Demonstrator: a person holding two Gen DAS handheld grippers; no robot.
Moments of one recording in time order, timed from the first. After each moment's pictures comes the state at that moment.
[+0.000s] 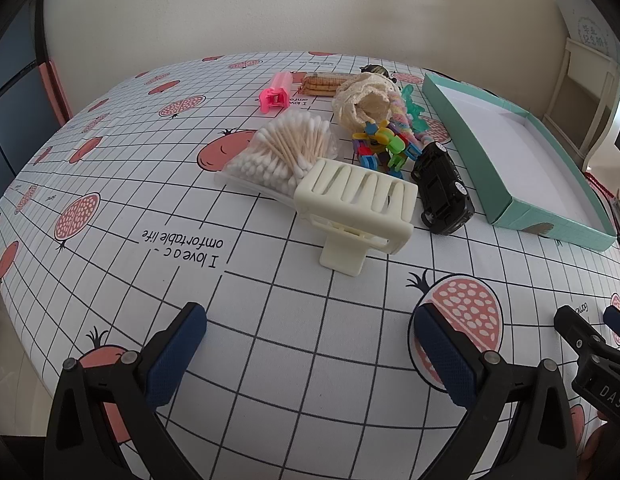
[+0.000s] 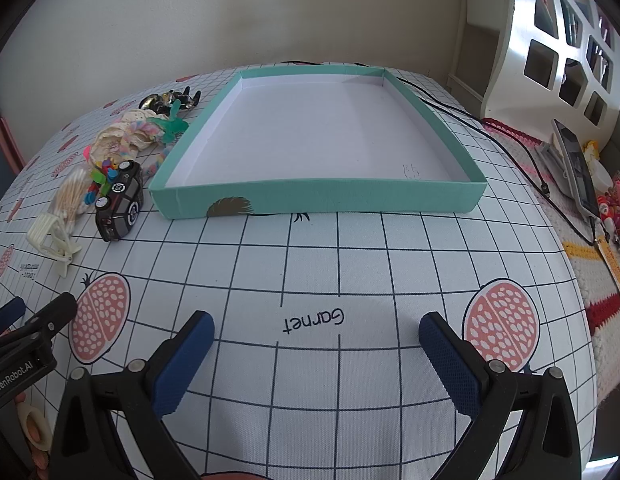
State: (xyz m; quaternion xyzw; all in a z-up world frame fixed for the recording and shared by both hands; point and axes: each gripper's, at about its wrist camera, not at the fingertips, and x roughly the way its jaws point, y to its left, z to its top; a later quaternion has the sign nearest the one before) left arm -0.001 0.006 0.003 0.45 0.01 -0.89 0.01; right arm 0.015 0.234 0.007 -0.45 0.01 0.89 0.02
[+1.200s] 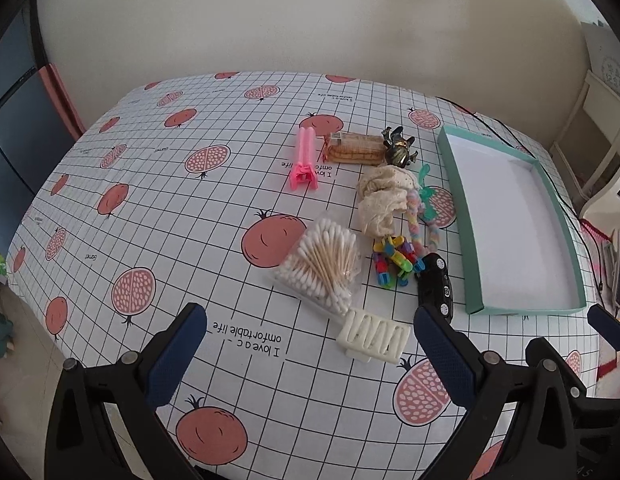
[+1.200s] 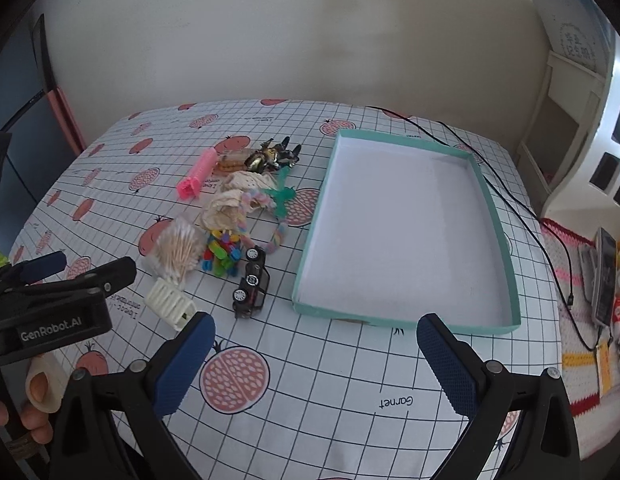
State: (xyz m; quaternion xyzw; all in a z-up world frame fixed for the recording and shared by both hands) left arm -0.060 -0.022 0.112 0.50 0.02 -0.86 0.04; right arm -0.034 0.163 0.117 -0.47 -0.03 0.88 -0.10
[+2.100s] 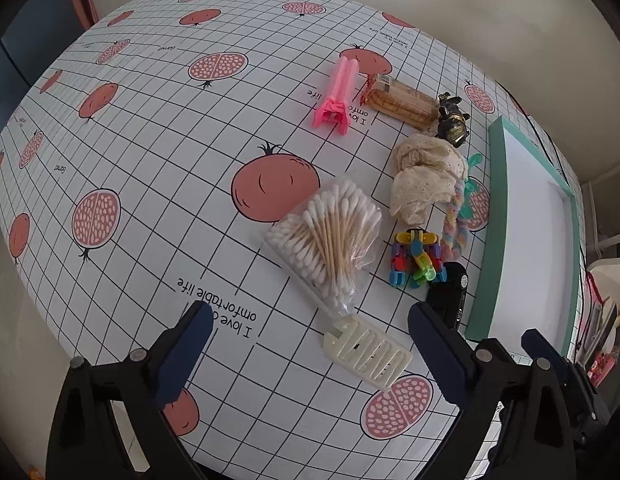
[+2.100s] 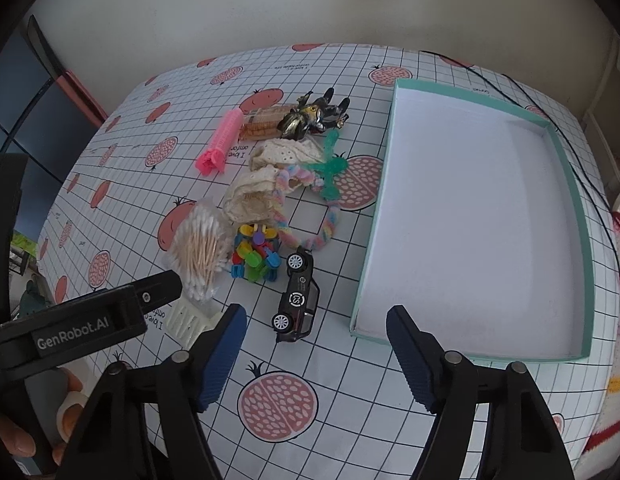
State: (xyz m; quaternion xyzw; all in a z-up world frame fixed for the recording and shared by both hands) left arm -0.098 -0.036 0.065 0.61 0.15 -0.78 0.08; right arm -0.091 0.133 0.075 -0.56 0.00 0.81 -0.18
